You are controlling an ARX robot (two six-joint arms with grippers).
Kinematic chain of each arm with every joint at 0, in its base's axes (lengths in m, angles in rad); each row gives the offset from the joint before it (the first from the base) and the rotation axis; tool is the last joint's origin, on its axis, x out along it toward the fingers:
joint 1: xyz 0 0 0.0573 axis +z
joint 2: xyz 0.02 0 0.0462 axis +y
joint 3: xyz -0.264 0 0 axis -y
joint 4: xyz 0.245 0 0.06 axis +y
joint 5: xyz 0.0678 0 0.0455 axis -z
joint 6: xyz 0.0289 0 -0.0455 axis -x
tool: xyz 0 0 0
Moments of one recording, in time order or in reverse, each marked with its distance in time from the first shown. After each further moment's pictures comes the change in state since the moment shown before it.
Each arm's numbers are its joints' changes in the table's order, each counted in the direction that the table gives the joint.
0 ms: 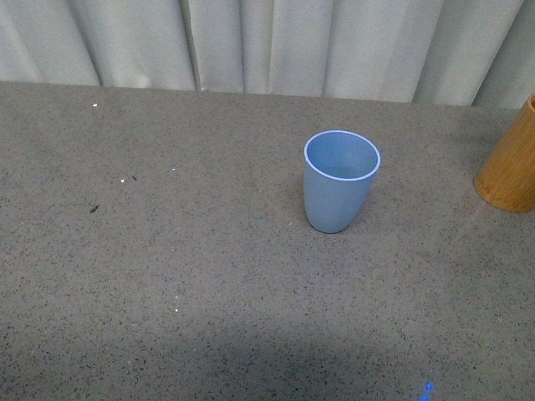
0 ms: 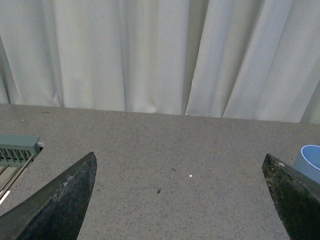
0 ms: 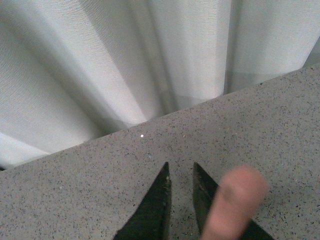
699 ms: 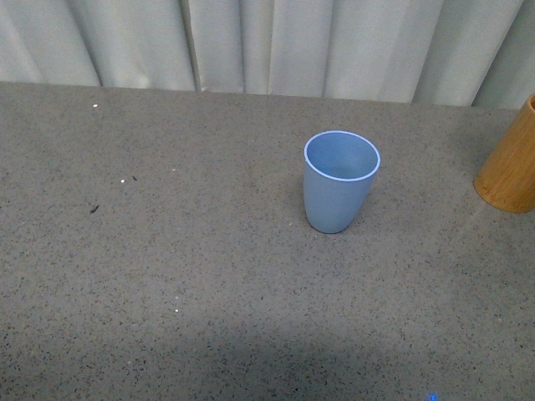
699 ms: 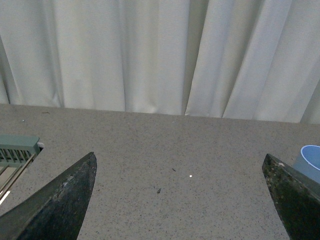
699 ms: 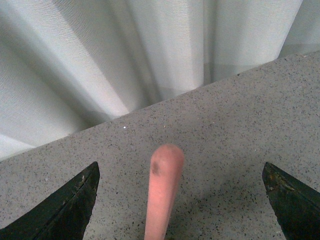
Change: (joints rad) left arm 0.000 0.000 0.000 0.000 0.000 0.000; right arm -0.033 -0.051 -0.023 0.067 0.006 0.016
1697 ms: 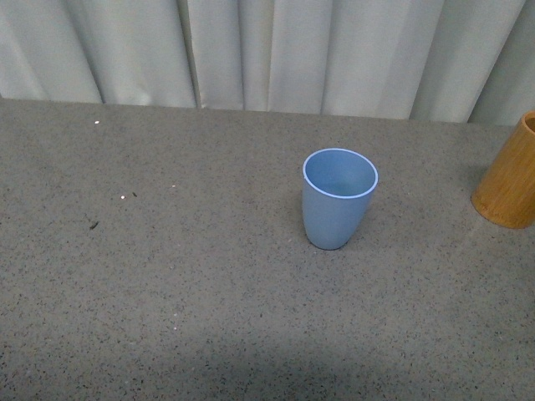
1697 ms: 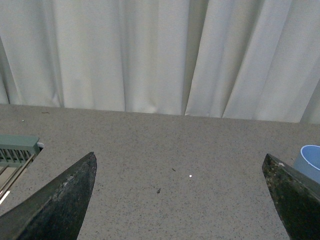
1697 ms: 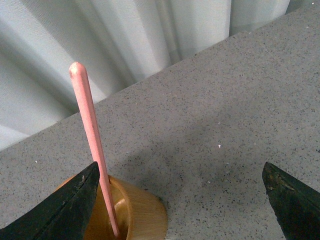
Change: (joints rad) left arm 0.000 0.000 0.000 0.000 0.000 0.000; right arm -0.066 -0.244 -0.266 0.002 -0.005 -0.050
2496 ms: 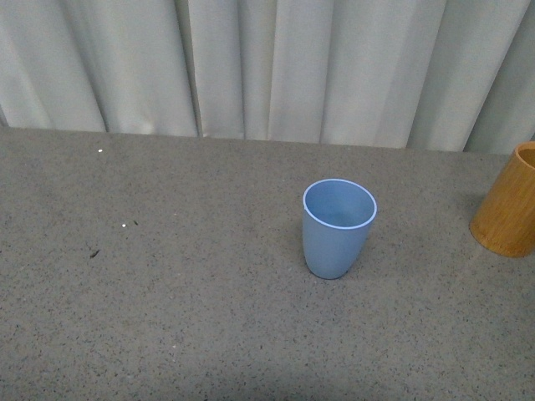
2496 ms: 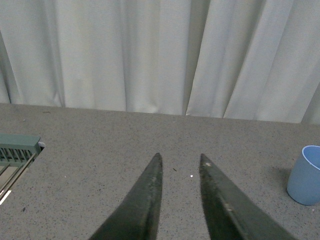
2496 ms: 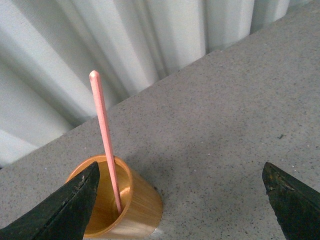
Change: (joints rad) left arm 0.000 0.000 0.000 0.000 0.000 0.000; right arm 0.007 -0.245 -0.216 -0.056 0.095 -0.047
